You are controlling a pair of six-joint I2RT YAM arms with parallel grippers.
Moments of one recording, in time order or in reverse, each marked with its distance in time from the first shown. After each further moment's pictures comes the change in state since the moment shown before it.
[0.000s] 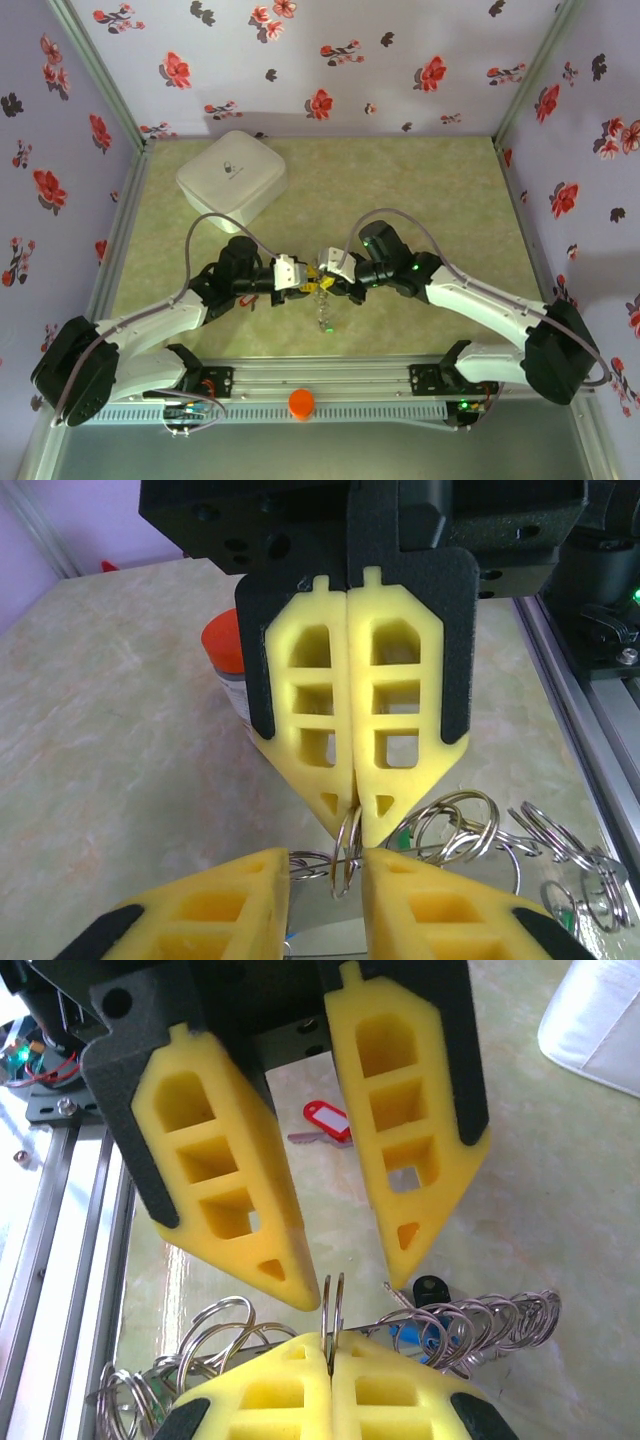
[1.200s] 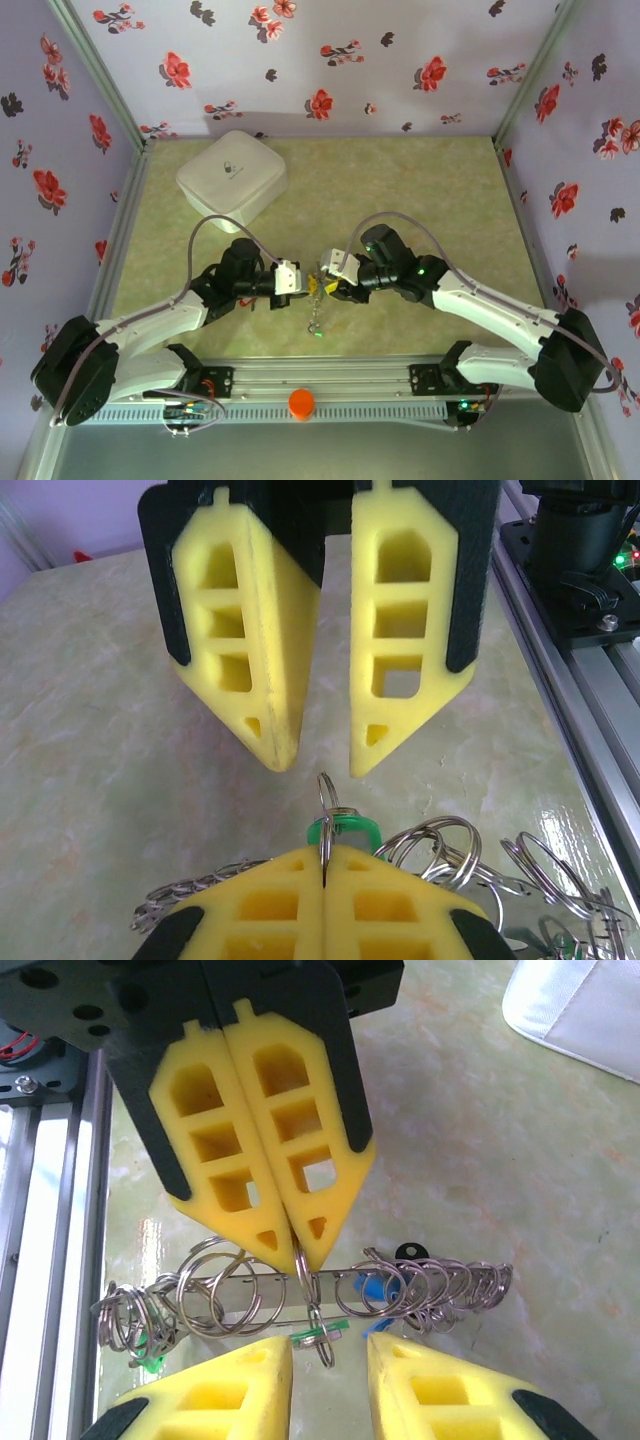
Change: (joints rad) left arm -0.013 -0.001 -0.005 -0.039 0.000 0.051; right arm 0.023 -0.066 -0.003 -0.062 0.124 0.035
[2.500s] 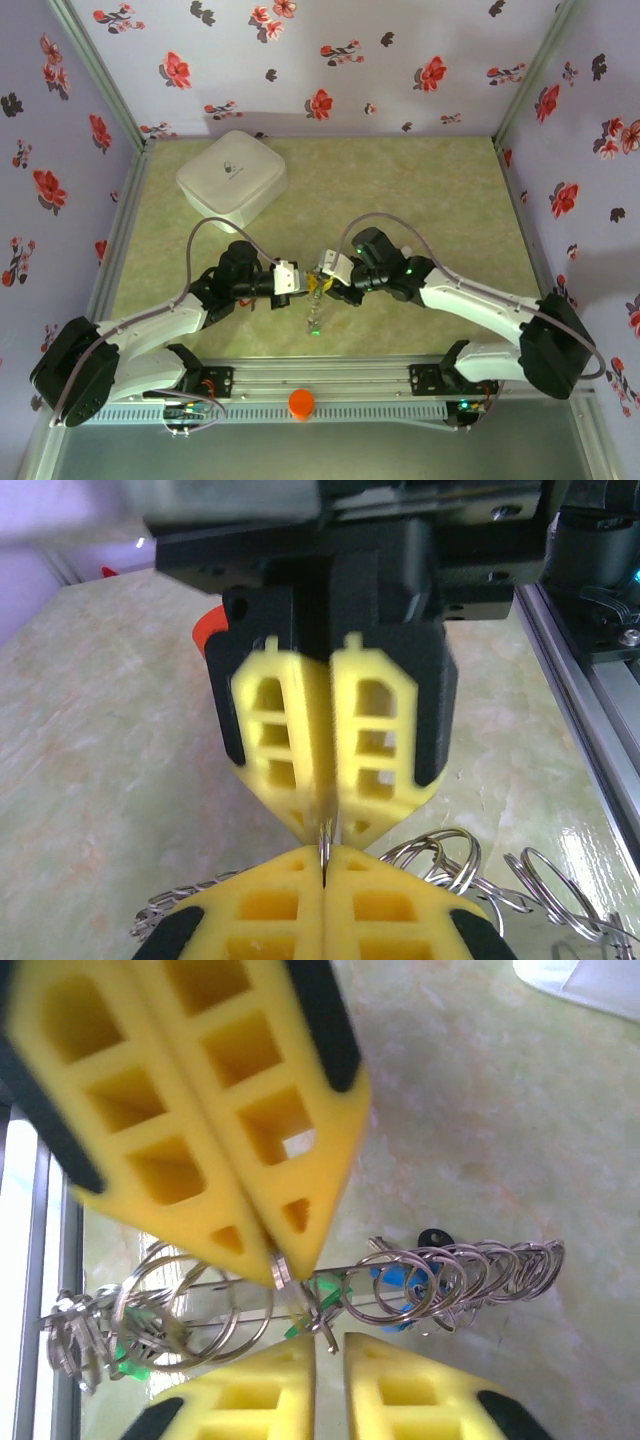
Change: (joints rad) left arm 0.000 -0.007 -0.037 0.093 -0.018 -0.031; right arm 0.013 0.066 -0.038 0.094 0.013 0.072
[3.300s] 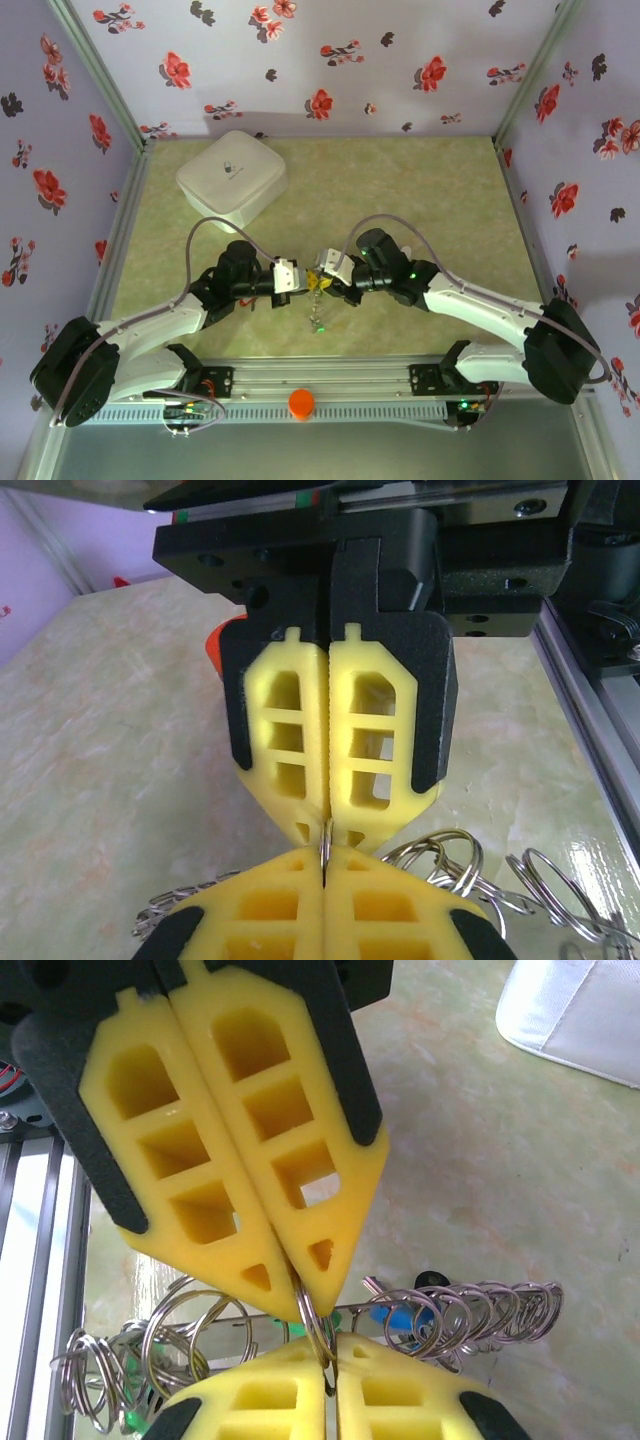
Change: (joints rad) left arm 0.000 0.000 -0.004 0.038 -0.003 -0.023; right arm 0.000 -0.012 -0.032 0.103 -0.027 0.007
